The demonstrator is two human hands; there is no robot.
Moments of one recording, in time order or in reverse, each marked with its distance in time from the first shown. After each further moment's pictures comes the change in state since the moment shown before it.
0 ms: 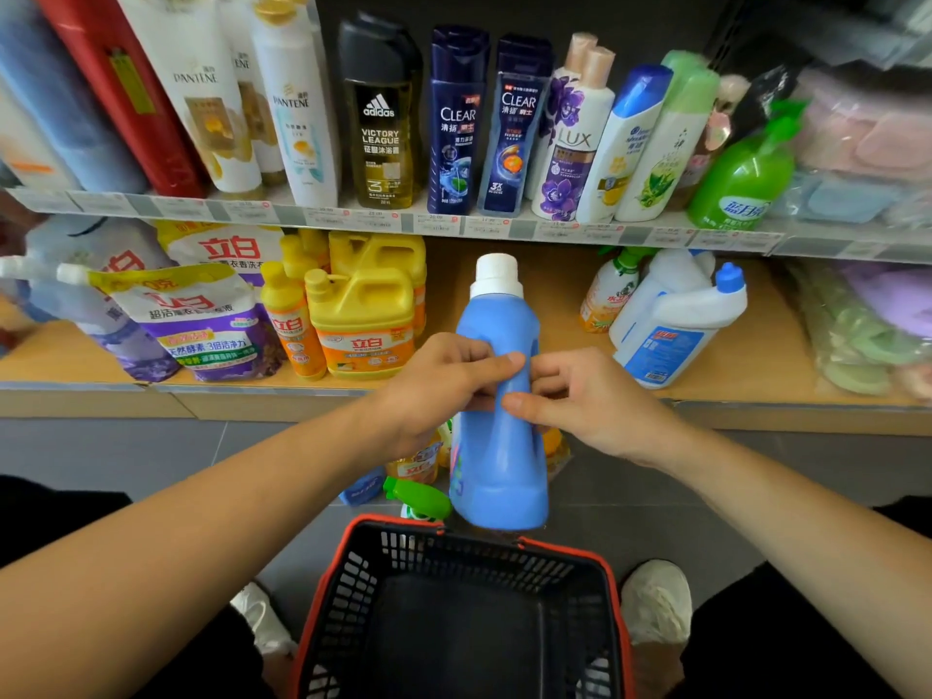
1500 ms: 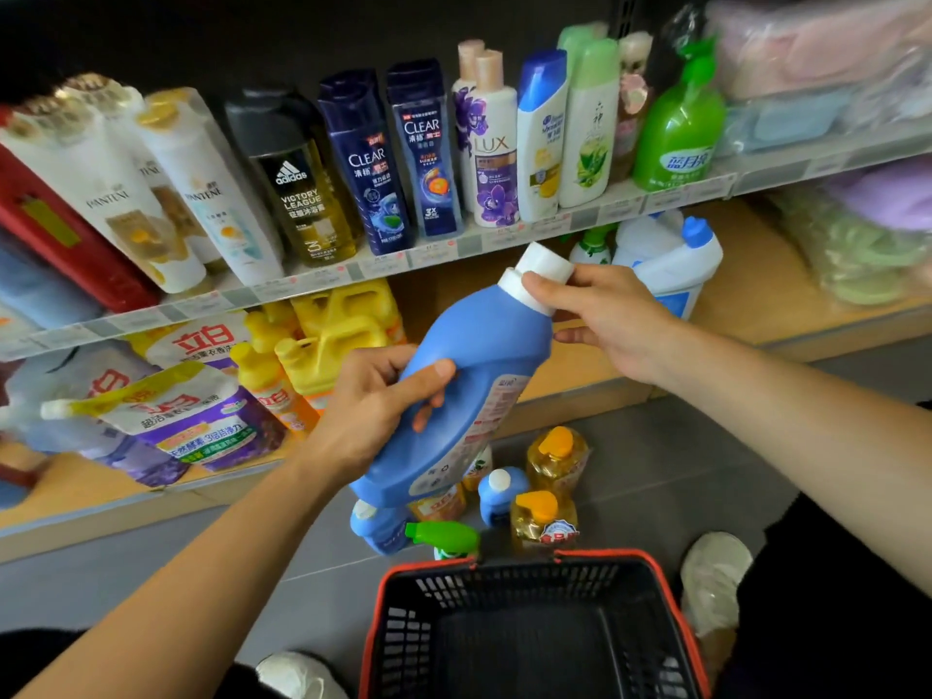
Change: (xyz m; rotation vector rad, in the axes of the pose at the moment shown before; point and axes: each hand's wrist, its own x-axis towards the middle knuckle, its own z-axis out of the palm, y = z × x) left_hand 0.018 0.006 -0.040 0.291 -0.046 0.347; right_hand 0.042 0.022 -0.060 0.453 0.465 0.162
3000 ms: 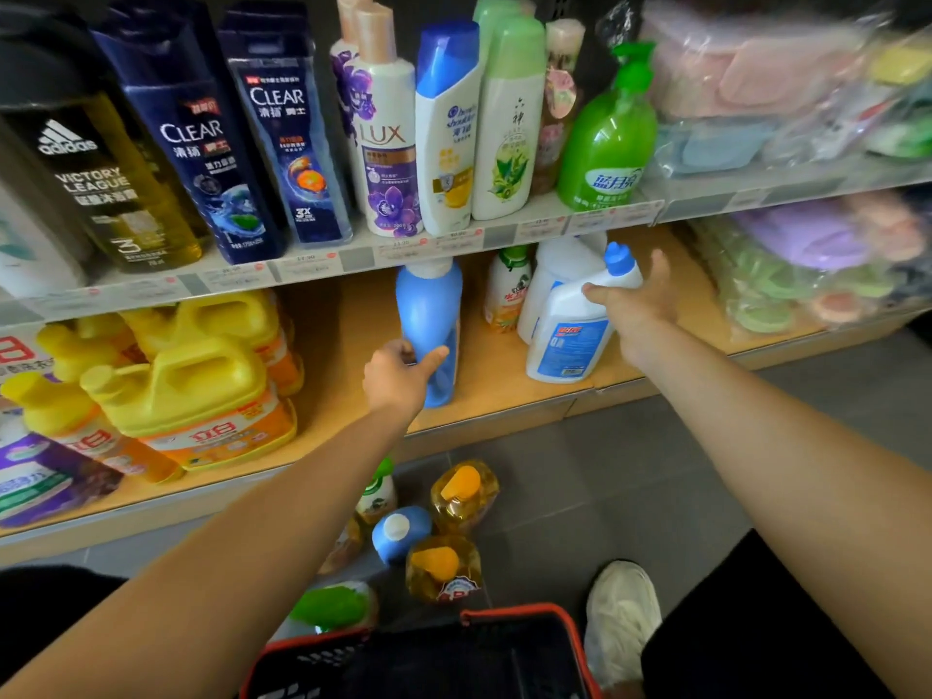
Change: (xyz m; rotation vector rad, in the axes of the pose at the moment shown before) left_hand 0.178 -0.149 0.105 0.315 0.431 -0.391; right_hand 0.111 0.069 -0.154 -0.253 0.775 0.180
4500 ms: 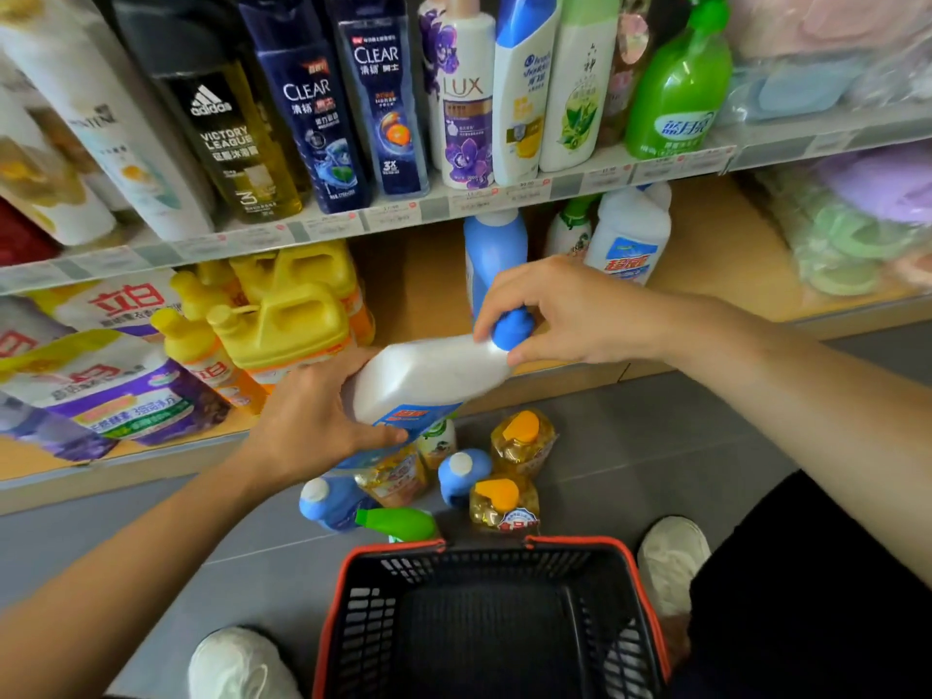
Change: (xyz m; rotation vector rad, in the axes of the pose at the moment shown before) left_hand -0.120 -0.013 -0.202 0.464 -0.222 0.550; right_hand -0.173 -0.074 0.000 -0.520 -1.082 -1.057
